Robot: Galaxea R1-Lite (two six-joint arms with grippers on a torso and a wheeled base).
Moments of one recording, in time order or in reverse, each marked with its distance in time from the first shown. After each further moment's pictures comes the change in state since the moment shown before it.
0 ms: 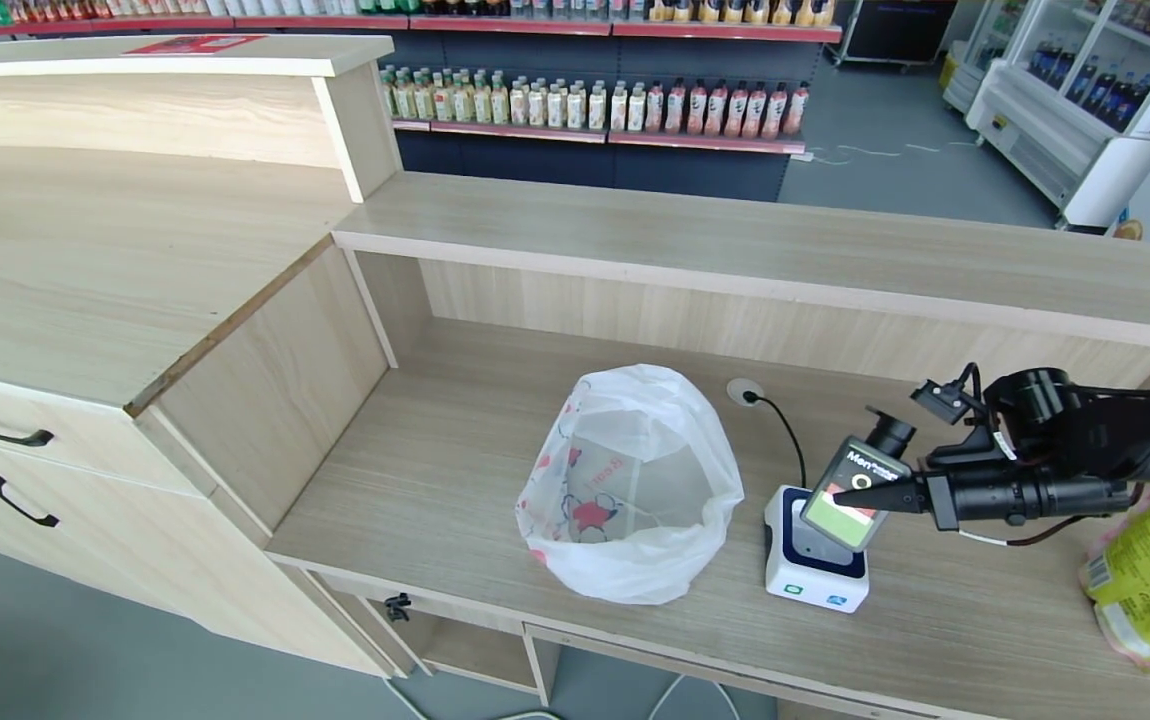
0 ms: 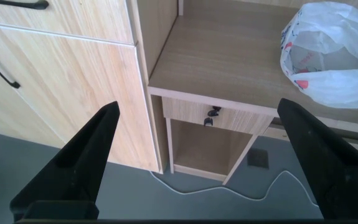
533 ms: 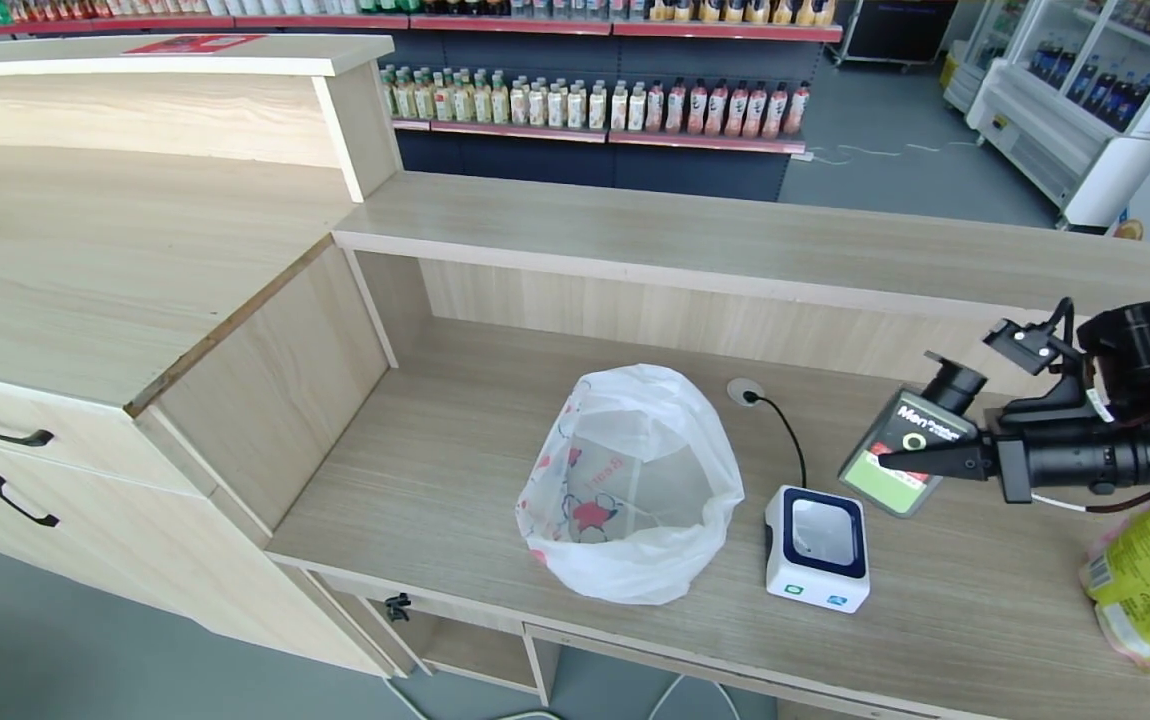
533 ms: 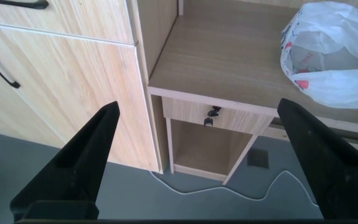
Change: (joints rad) left arm 0.000 0.000 0.000 0.000 0.000 0.000; right arm -0.018 -0.315 0.065 0.063 -0.076 -0.004
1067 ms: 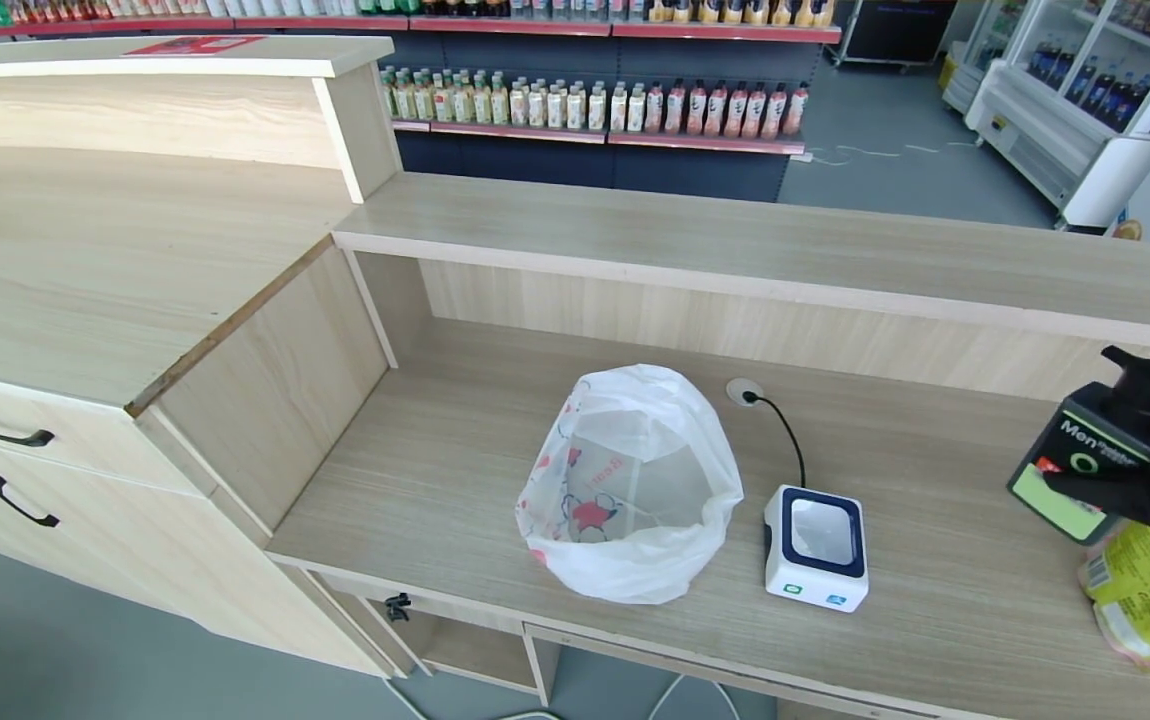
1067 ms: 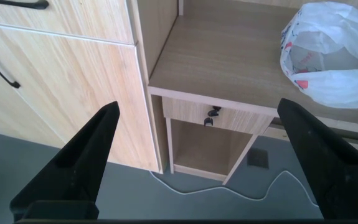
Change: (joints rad) left arm 0.000 0.000 0.000 0.000 0.000 0.000; right arm 0.065 -0.559 0.281 -0.074 -0.763 0.073
